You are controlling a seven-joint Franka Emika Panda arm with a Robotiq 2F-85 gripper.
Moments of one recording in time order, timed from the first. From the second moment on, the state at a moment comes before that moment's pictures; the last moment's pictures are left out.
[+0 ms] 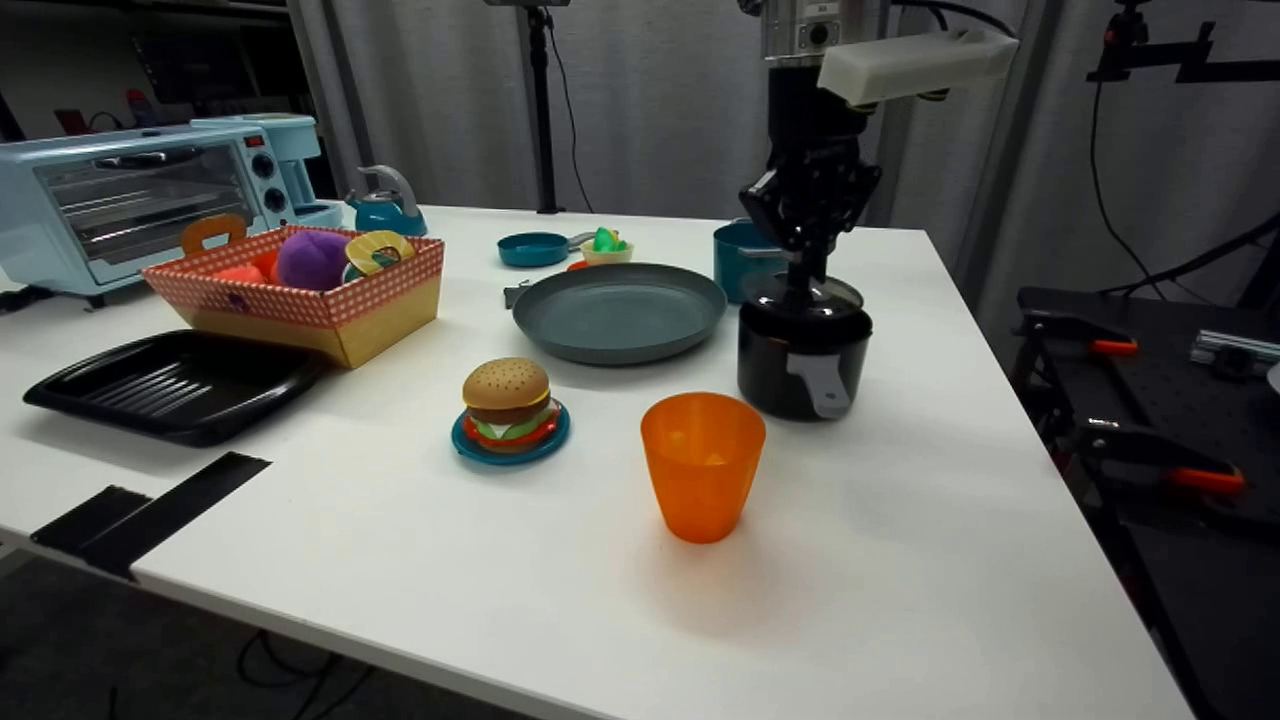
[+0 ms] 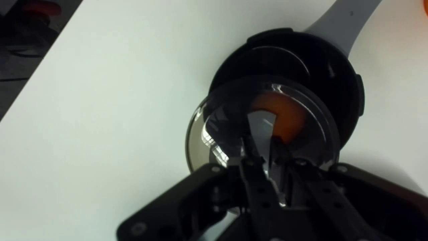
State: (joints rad) arm 0.08 0.07 0.05 -2.53 -0.06 2.55 0.87
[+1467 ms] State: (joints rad) arm 0.12 0.08 0.08 -2.45 -0.01 2.48 0.82
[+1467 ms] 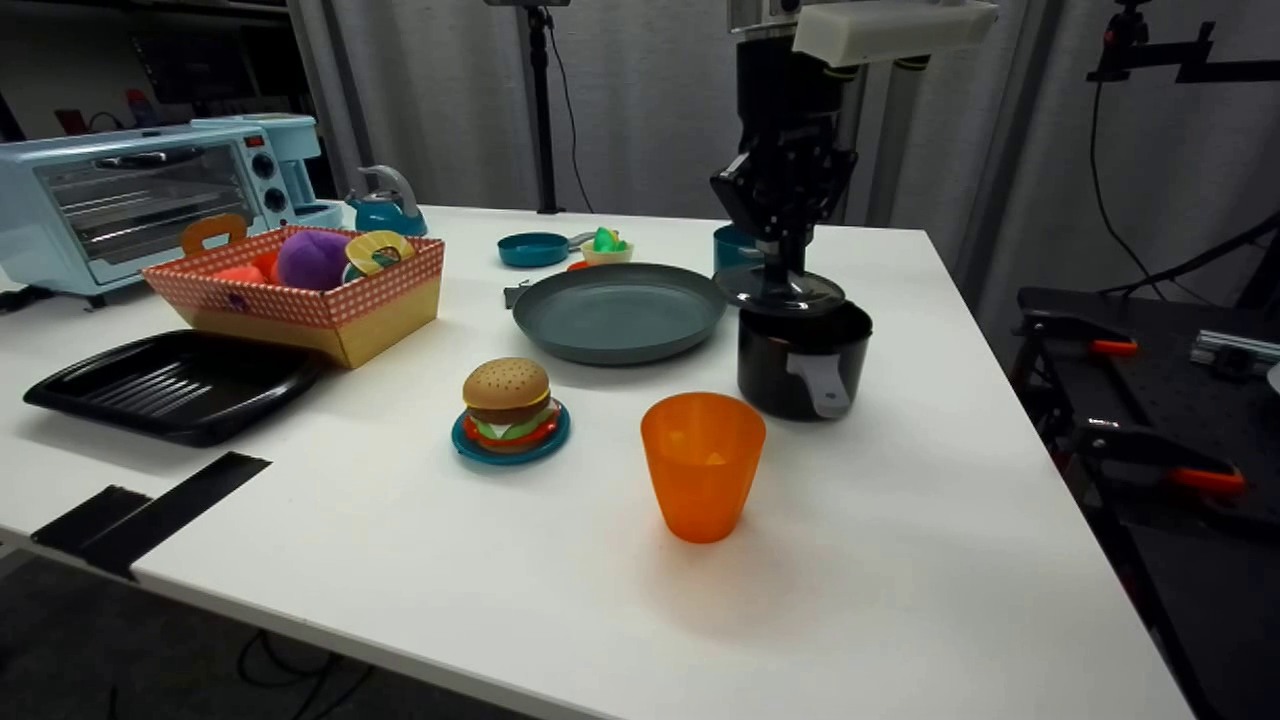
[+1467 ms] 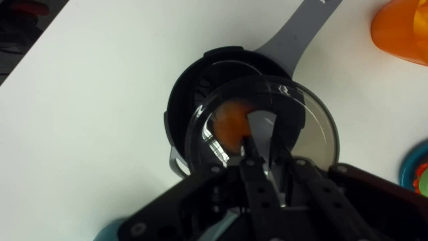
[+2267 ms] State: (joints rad) arm 0.11 0.06 0.06 -2.55 -0.01 2.50 0.85
